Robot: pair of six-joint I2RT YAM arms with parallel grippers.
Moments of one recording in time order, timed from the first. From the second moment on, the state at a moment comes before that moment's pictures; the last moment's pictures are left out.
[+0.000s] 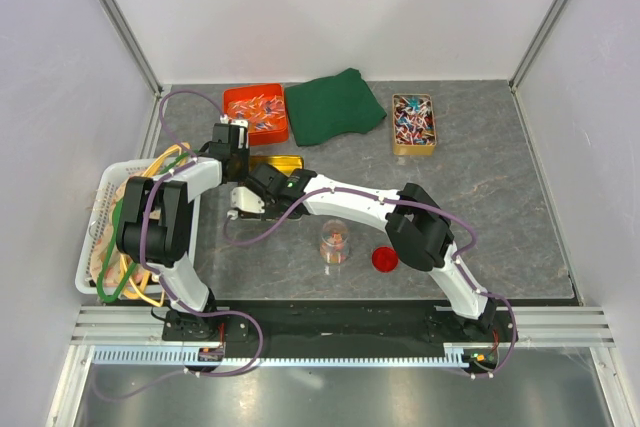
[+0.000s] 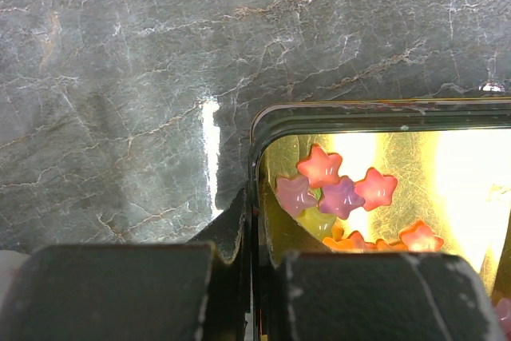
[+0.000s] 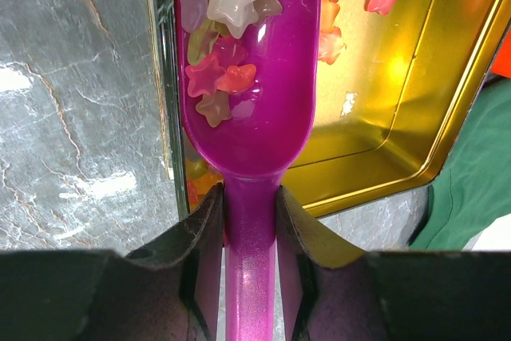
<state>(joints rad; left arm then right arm) -0.15 1.74 1.01 -0.16 -0.07 -0.09 1.07 2.22 1.86 -0.71 0.23 -0.65</state>
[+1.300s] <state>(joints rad) -0.16 1.74 1.01 -0.16 -0.04 -0.10 0.96 2.08 1.67 -0.58 -0.02 -0.58</state>
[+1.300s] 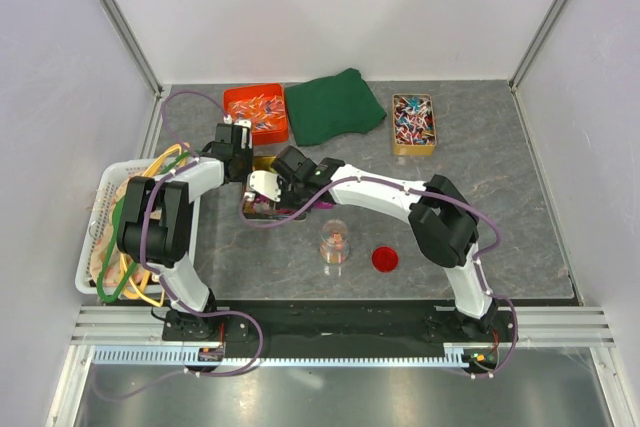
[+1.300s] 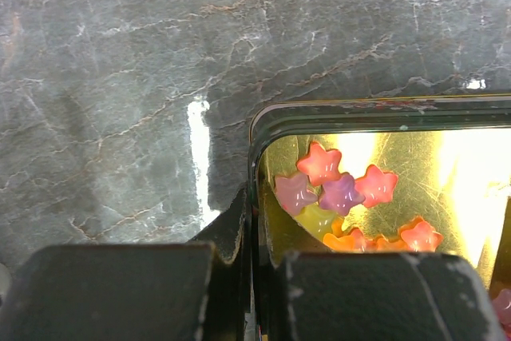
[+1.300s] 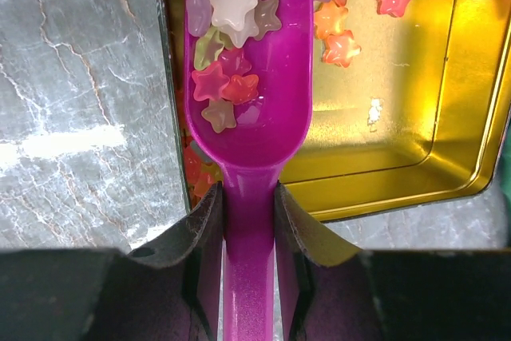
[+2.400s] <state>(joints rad) -0.16 1.74 1.01 -0.16 -0.04 -0.10 0.91 1.99 1.52 -0.36 0.06 -0.48</state>
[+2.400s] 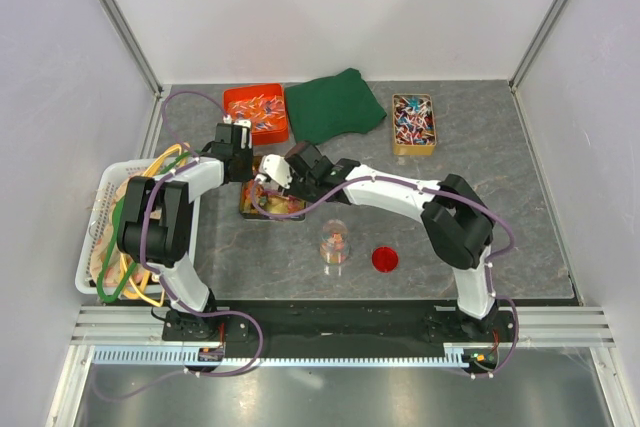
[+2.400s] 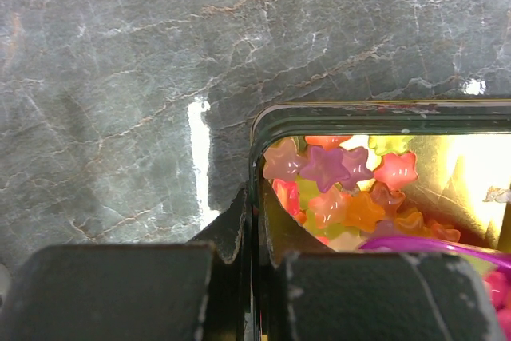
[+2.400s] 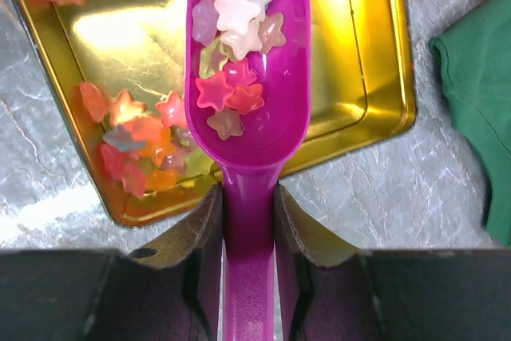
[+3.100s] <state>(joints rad) -0.15 1.76 1.02 -0.16 -0.05 -0.10 0.77 1.80 1.34 -0.32 -0.17 -0.46</state>
